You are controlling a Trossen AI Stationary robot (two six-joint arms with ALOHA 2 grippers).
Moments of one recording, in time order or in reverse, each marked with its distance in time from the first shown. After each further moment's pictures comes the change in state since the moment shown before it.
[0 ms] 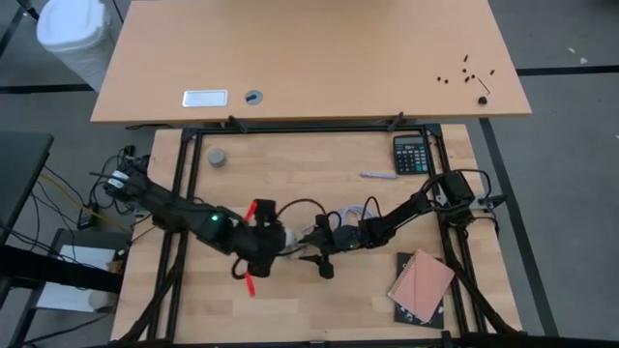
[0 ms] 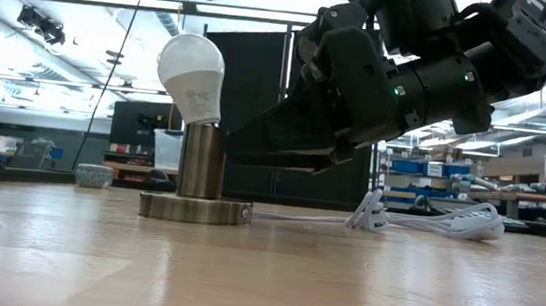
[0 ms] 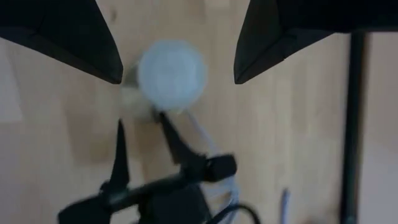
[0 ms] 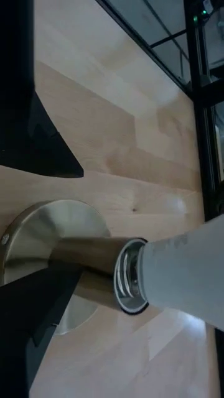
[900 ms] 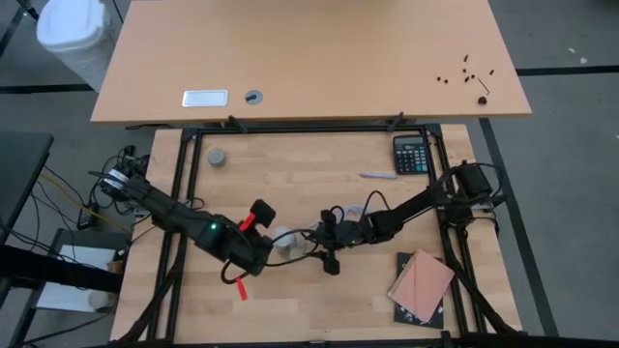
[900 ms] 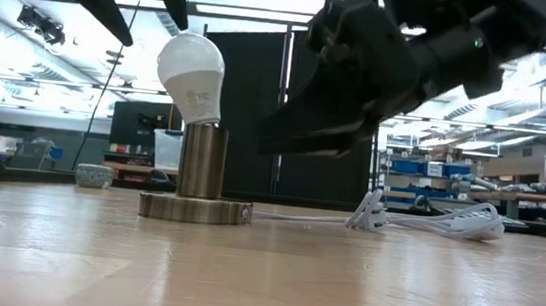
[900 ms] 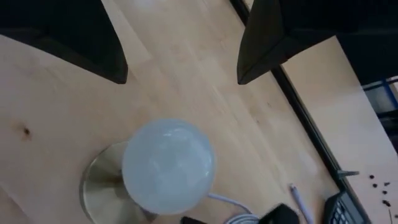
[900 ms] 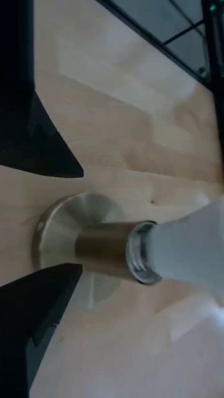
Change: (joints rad) left arm -0.037 -0.026 -0.148 -0.078 -0.140 0.495; right arm -0.005 -0.165 0.000 -0.296 -0.011 0.042
